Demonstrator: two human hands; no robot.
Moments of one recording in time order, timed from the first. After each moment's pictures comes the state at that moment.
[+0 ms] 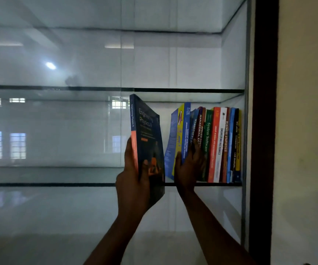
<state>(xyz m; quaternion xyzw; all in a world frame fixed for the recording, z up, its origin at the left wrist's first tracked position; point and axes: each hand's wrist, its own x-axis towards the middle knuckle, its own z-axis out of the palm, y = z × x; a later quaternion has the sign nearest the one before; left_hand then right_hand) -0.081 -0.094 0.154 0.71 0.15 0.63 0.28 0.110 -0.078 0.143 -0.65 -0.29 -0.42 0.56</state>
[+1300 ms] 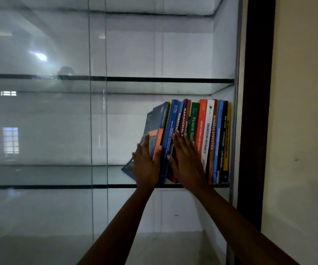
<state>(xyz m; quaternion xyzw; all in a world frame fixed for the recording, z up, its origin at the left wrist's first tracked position) 0.085 -0.042 0.148 0.75 0.22 0.54 0.31 0.172 -0.130 0.156 -0.71 -0.50 -0.41 0.30</state>
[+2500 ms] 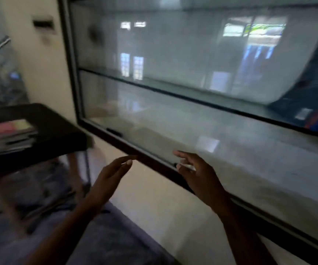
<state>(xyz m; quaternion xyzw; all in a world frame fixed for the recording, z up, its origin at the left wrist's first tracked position) -0.342 -0.077 -0.022 0.66 0.40 0.49 0.41 -0.111 -0.115 0.017 -0.54 -0.69 0.19 0.43</state>
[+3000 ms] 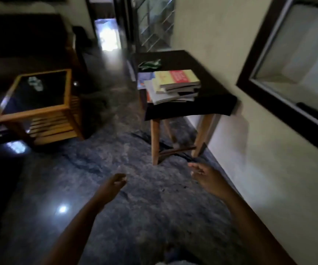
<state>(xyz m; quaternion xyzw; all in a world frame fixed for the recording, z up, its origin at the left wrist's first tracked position) -0.852 -0.156 -0.227 0.33 0.78 0.36 0.39 -0.581 -0.005 -0.168 -0.47 -0.74 0.47 0.09</state>
